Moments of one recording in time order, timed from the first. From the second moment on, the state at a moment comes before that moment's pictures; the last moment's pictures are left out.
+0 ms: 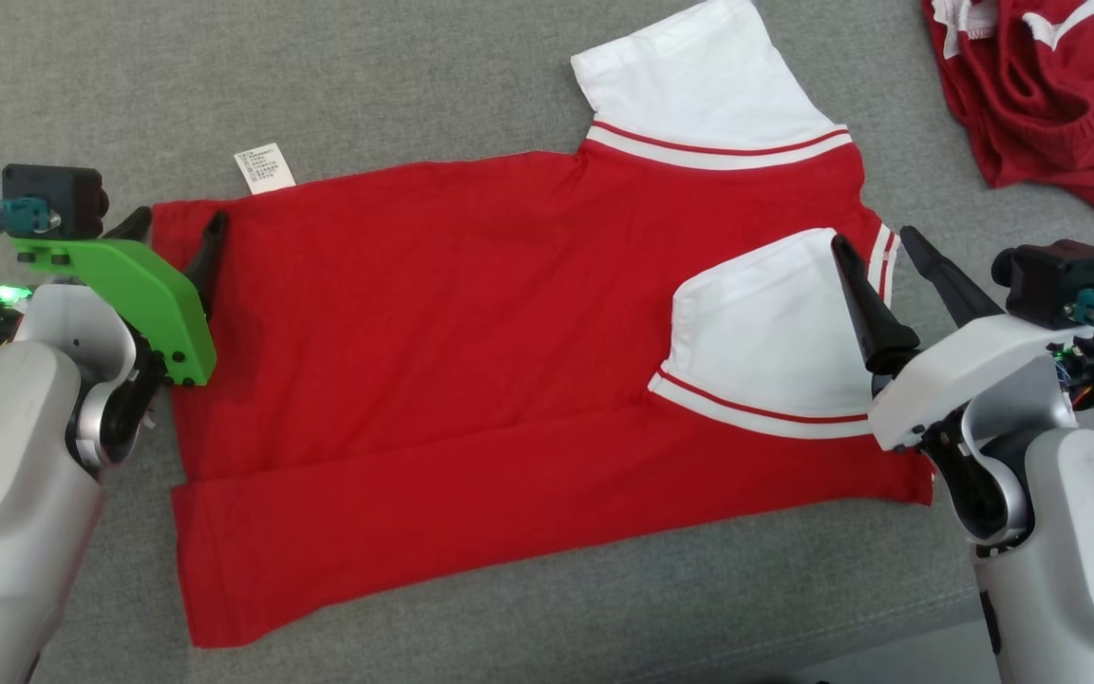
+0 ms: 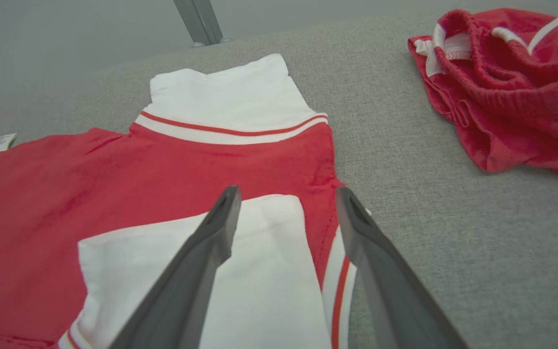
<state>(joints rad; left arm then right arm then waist) -0.76 0.49 -0.58 0.54 -0.77 -0.03 0.21 -0.36 -0.08 -0.01 0.05 0.33 0.13 0.22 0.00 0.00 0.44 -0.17</state>
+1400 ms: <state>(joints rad) -0.84 0.37 -0.65 0.31 -0.70 -0.06 0.03 -1.11 -0.23 -0.06 0.79 0.14 0.13 0.32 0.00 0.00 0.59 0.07</state>
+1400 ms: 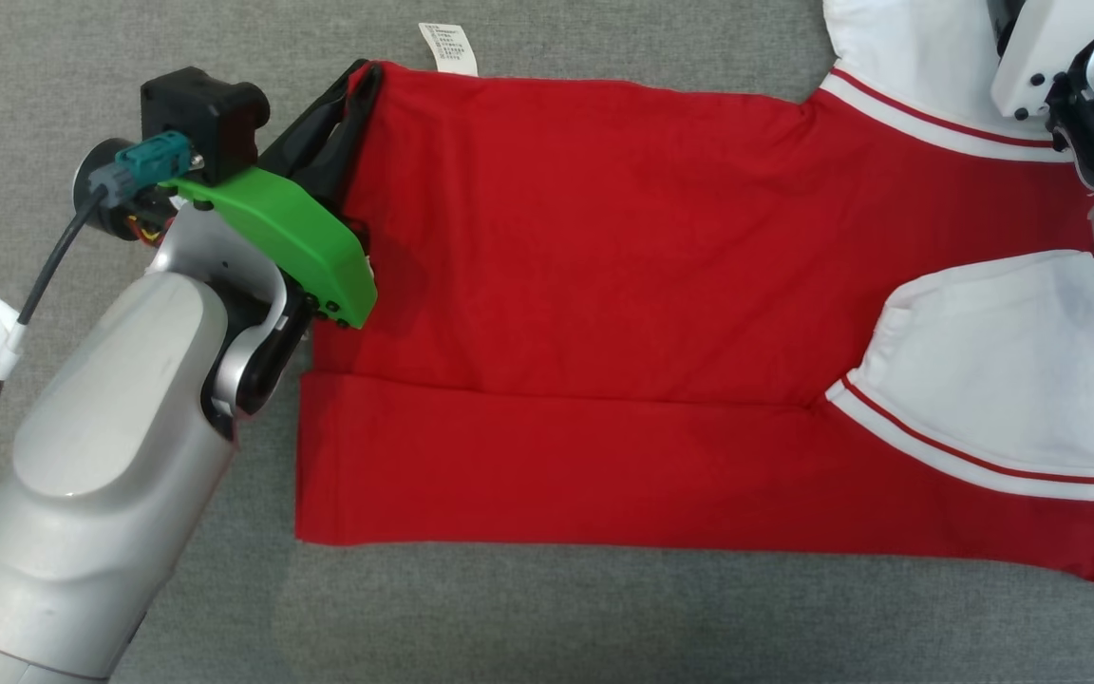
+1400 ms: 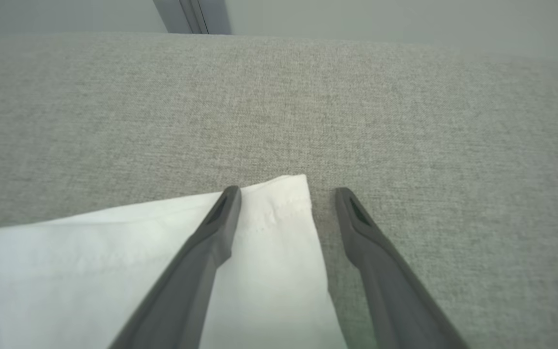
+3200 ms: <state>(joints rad) -0.30 0.46 -0.55 0.16 -0.91 -0.01 -0.20 -0.22 -0.25 0.06 0.12 0.45 0.13 -0.04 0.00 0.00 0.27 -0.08</state>
